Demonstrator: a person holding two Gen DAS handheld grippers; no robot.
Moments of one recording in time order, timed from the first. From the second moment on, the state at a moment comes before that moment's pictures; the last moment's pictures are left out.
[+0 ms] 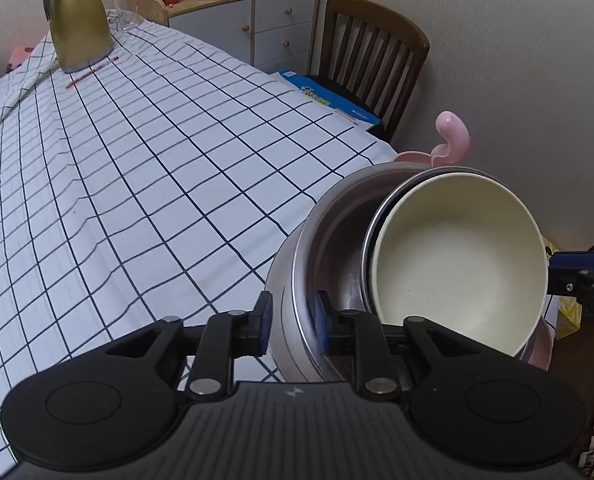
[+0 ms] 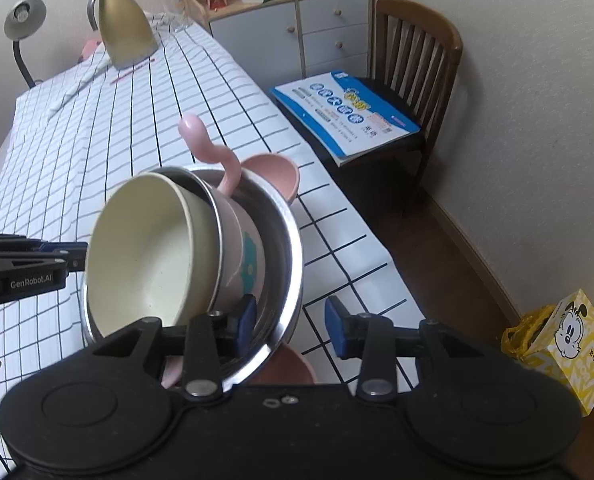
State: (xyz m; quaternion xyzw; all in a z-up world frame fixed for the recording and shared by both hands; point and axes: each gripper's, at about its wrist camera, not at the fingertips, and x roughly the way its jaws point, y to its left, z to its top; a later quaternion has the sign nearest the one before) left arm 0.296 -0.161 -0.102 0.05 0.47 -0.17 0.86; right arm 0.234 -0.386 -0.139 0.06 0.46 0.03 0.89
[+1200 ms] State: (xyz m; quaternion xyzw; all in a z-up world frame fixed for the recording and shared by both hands) left arm 0.156 -0.119 -0.014 0.03 0.33 -0.21 0.92; right arm 0.110 -0.339 -0.066 0.03 0.26 0.07 0.96
